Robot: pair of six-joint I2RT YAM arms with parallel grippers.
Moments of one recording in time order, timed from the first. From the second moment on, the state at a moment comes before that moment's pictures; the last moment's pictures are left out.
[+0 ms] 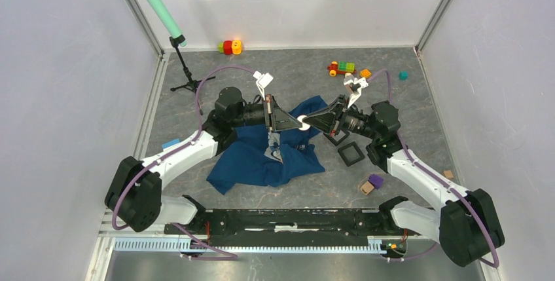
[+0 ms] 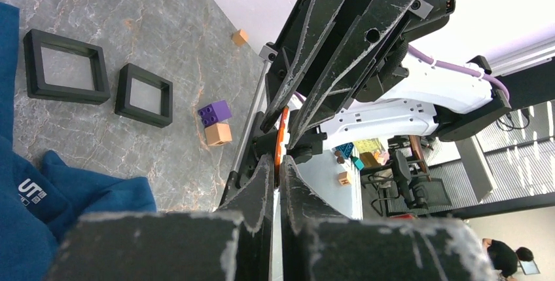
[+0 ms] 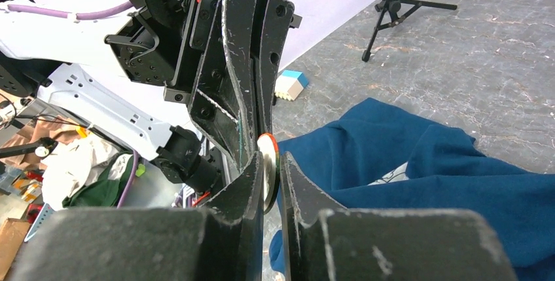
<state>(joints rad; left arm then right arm) -0.60 1.33 0.81 0.47 0.82 -0.89 0.42 1.10 0.56 0.69 -0.78 0.65</state>
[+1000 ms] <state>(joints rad) -0.67 1.28 0.77 0.36 0.50 -0.87 0.48 1.10 0.51 0.69 -0.57 0.65</state>
